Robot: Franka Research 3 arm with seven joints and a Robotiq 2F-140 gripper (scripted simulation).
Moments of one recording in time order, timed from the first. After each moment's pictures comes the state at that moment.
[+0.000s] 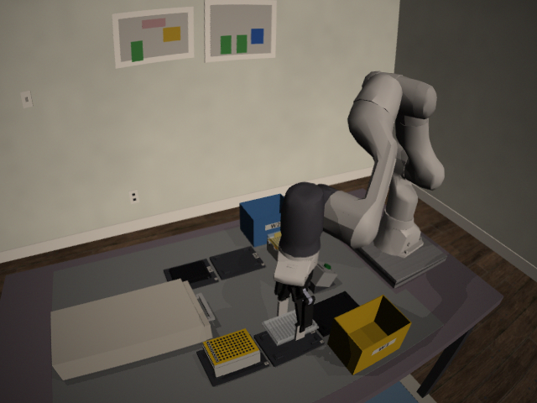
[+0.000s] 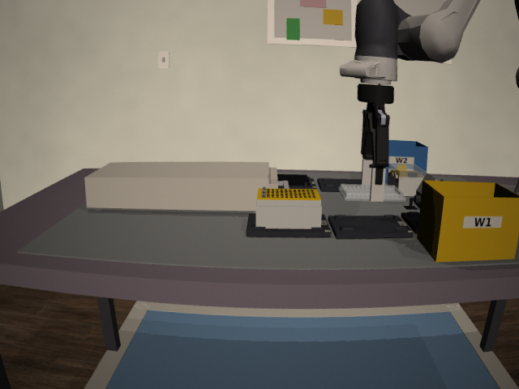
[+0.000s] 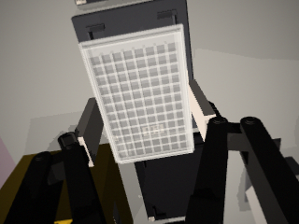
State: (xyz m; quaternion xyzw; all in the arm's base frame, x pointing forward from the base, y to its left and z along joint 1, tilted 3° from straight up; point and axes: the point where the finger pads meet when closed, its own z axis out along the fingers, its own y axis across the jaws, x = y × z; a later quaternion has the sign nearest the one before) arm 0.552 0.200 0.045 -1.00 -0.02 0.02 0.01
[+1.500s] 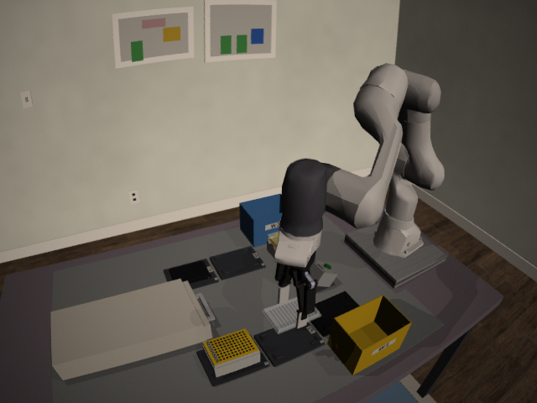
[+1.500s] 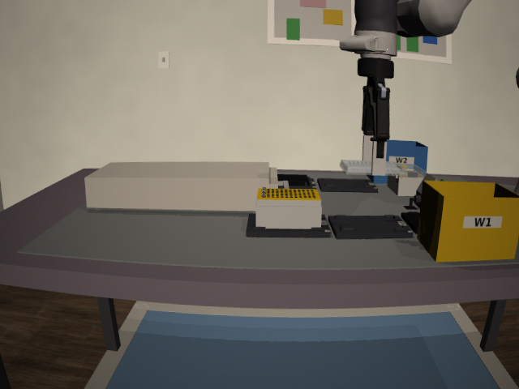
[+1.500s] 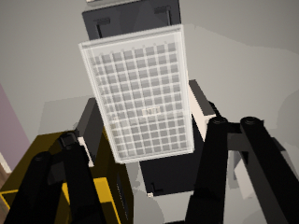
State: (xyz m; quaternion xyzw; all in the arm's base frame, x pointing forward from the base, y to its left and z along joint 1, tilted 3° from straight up) arm 0.554 0.200 0.097 -1.00 -0.02 0.02 0.01
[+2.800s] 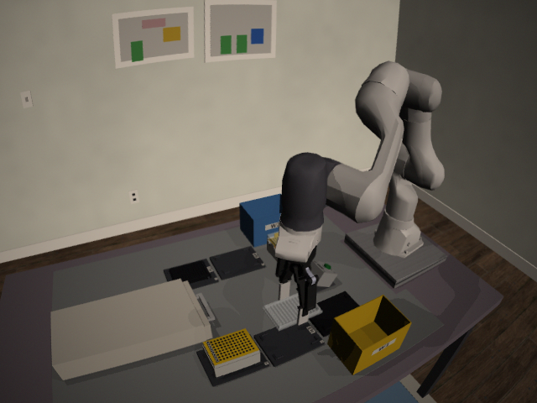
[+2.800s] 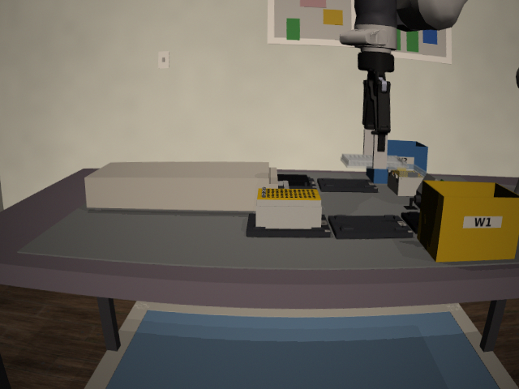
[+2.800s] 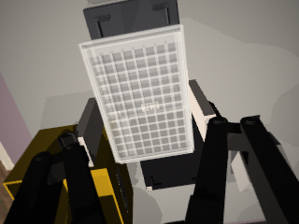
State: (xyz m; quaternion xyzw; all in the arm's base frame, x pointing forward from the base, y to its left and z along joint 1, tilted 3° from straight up) arm 0.553 0.199 0.109 -1.00 -0.02 0.02 0.00
